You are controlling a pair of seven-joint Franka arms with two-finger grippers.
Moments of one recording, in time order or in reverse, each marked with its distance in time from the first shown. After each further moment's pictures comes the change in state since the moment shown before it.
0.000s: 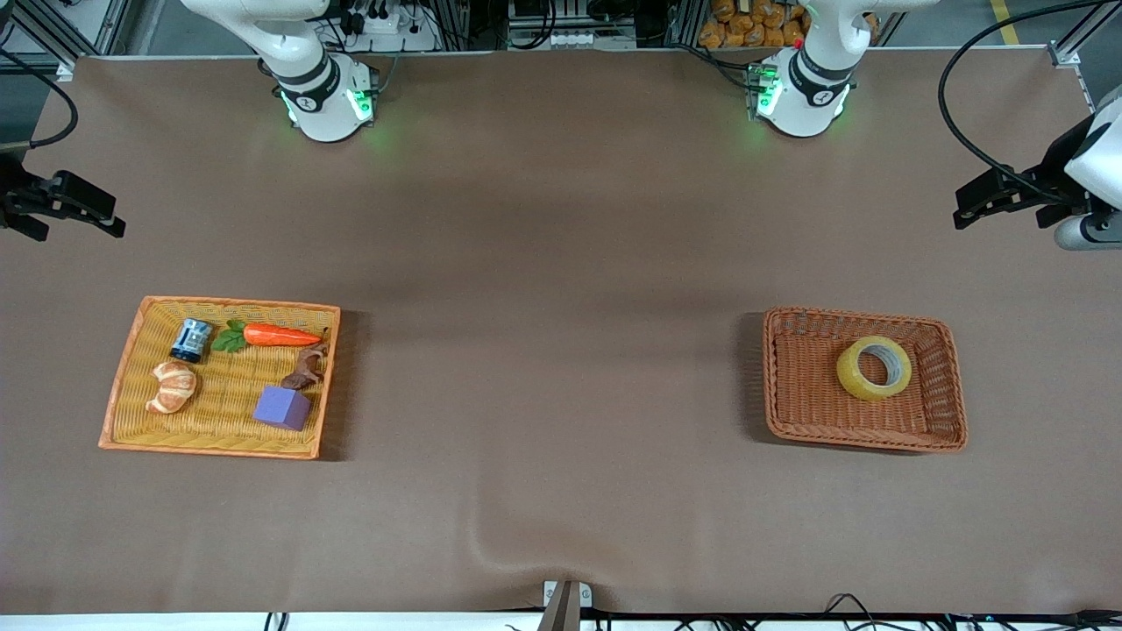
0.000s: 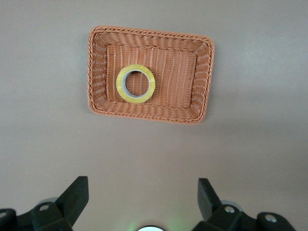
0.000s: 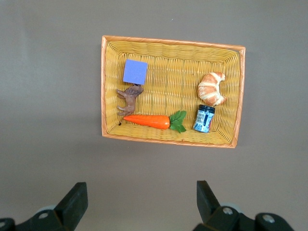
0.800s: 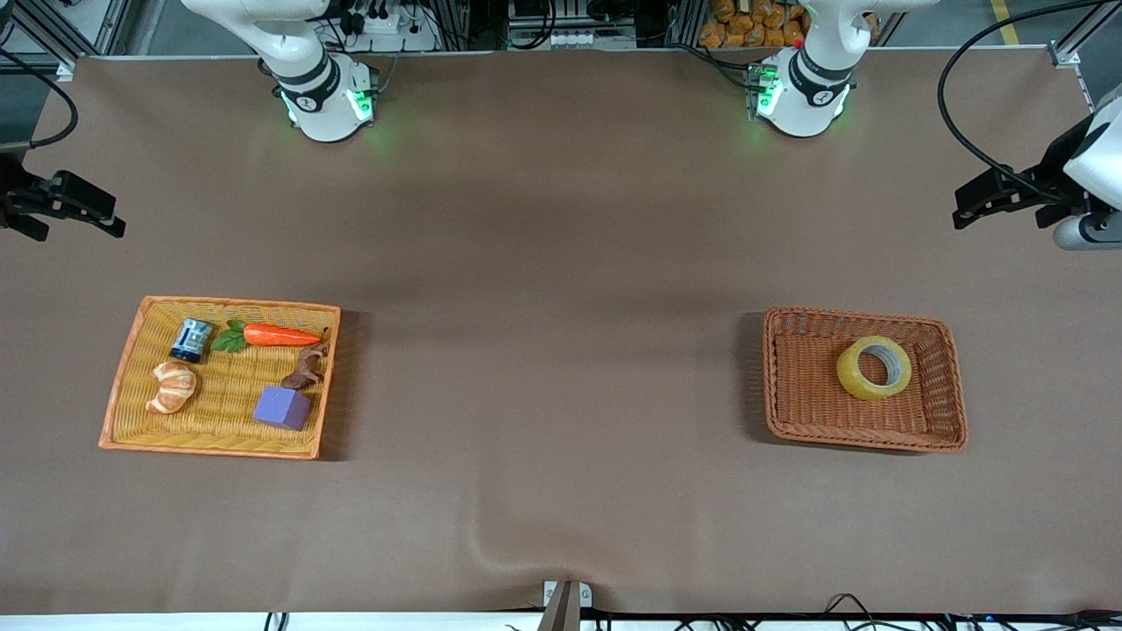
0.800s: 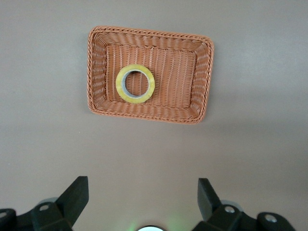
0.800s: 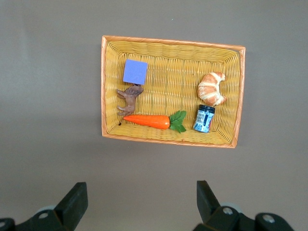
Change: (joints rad) left arm -0.002 0.000 0.000 0.000 0.000 0.000 0.000; right arm 0.000 0.000 0.000 0.000 0.000 0.000 0.000
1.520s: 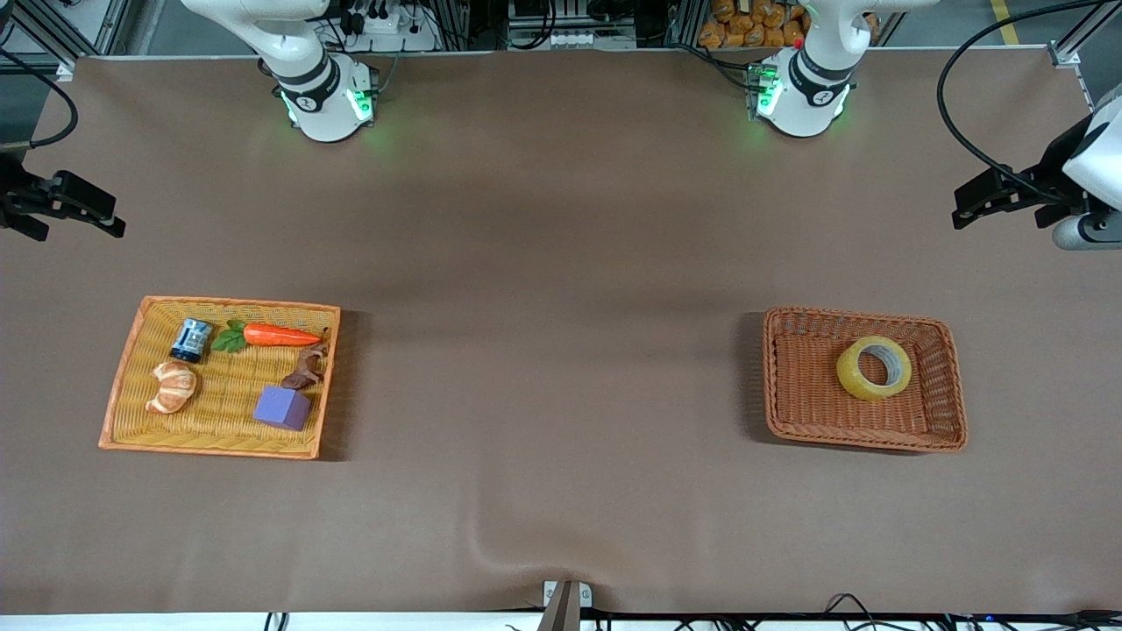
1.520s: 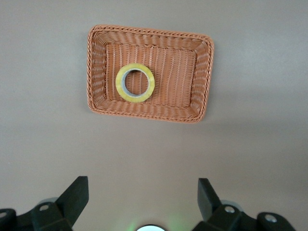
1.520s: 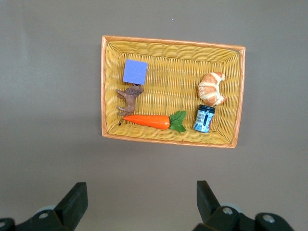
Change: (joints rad) left arm 0.000 0.000 0.000 0.000 0.000 -0.007 0.000; right arm 0.000 0.000 0.000 0.000 0.000 0.000 0.000
